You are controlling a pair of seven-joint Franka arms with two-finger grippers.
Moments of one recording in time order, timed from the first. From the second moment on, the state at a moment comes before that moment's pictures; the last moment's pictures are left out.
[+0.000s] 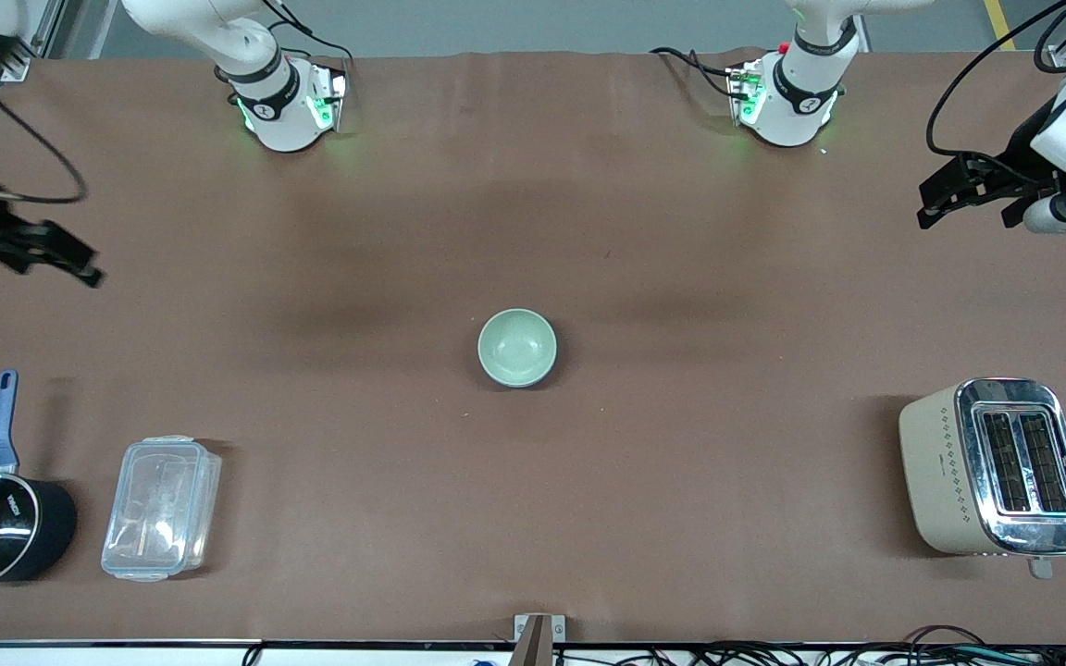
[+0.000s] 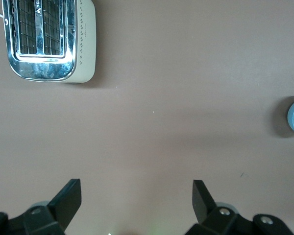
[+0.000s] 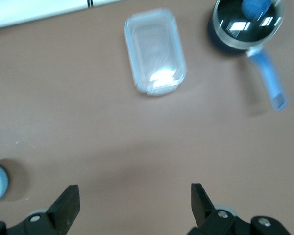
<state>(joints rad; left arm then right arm) -0.02 -0.08 -0.10 -1.62 -0.02 1.55 -0.11 0.35 -0.09 -0.41 -1.72 -0.02 1.78 0.12</state>
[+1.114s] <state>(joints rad) -0.02 -0.08 -0.12 -1.62 -0.02 1.55 -0.10 -0.06 0.03 -0.08 -1.49 -0.02 1.51 -0.10</state>
